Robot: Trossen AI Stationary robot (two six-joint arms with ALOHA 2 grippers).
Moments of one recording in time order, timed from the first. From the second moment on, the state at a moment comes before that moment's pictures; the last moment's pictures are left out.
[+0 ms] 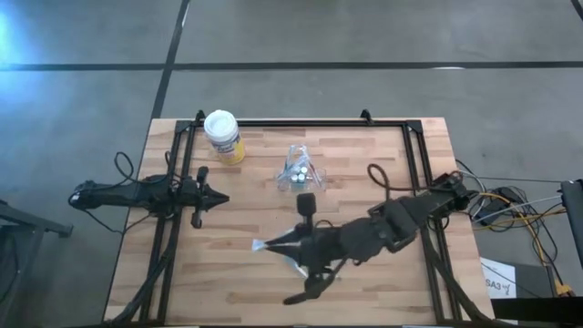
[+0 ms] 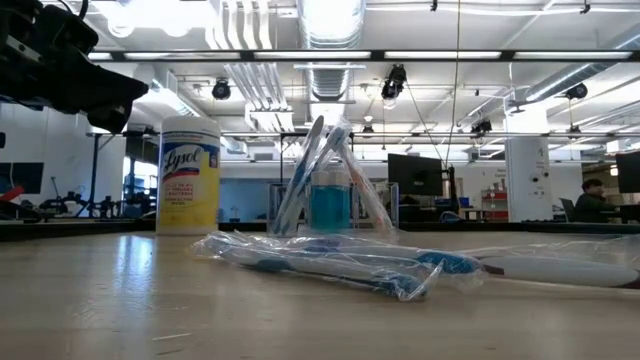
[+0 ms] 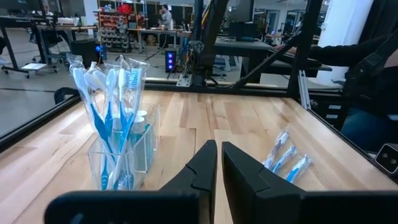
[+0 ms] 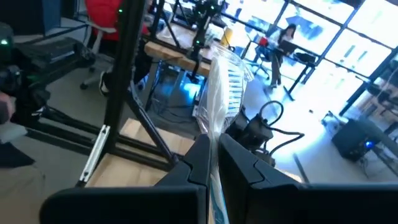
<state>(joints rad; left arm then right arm) -0.08 0.02 0.06 -0.13 -0.07 -0.08 0.51 1.95 2.31 -0.57 0.47 -0.22</state>
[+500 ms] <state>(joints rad) -0.08 0.02 0.06 -0.13 -0.07 -0.07 0.50 1.40 1.47 -0.13 0.59 -0.19</state>
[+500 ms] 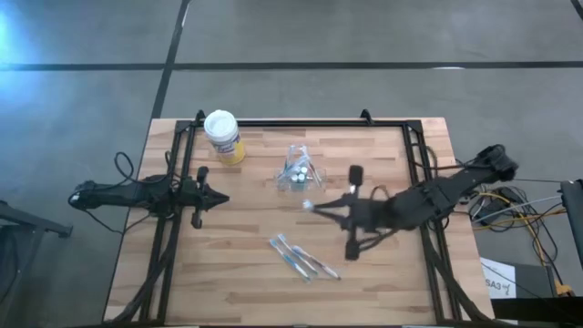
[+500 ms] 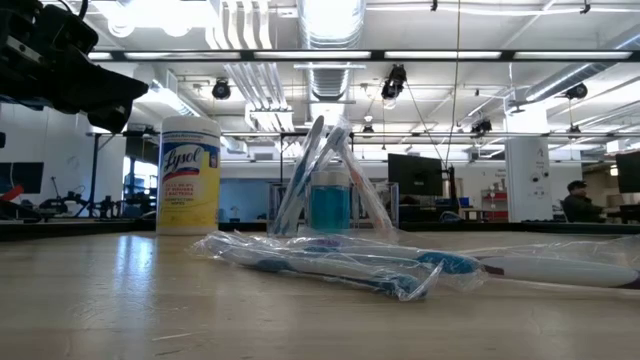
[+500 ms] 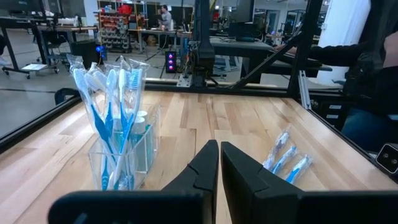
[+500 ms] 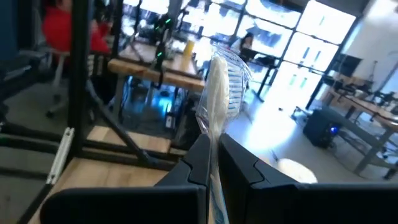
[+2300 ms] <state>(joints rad) -0.08 0.03 0.05 -0.09 -0.07 0.02 0.44 0.69 0.03 1.13 0.37 -0.40</state>
